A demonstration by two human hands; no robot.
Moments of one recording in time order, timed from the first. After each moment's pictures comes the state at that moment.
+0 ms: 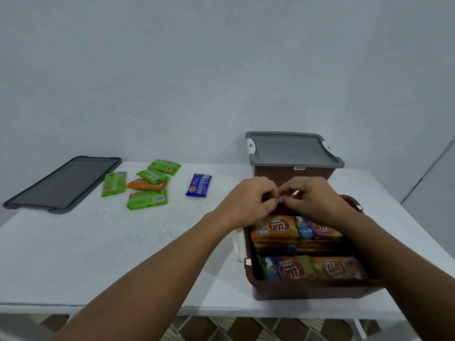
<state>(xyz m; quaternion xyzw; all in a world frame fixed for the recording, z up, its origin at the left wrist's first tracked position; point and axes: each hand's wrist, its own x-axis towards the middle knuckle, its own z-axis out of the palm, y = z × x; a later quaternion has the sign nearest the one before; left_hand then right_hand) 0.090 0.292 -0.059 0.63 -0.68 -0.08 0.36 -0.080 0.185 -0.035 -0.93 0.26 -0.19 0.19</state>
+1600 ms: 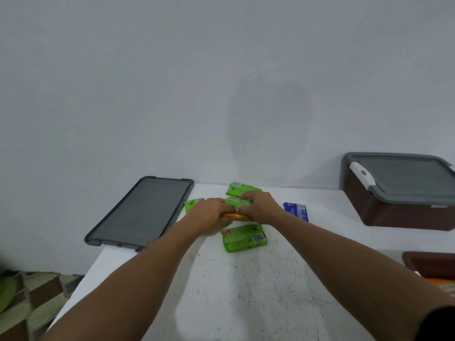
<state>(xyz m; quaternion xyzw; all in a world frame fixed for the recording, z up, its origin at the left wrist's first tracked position) 0.477 0.375 -0.132 0.76 -0.63 -0.07 0.13 0.339 0.242 -0.118 -0.89 0.35 -0.06 0.28</state>
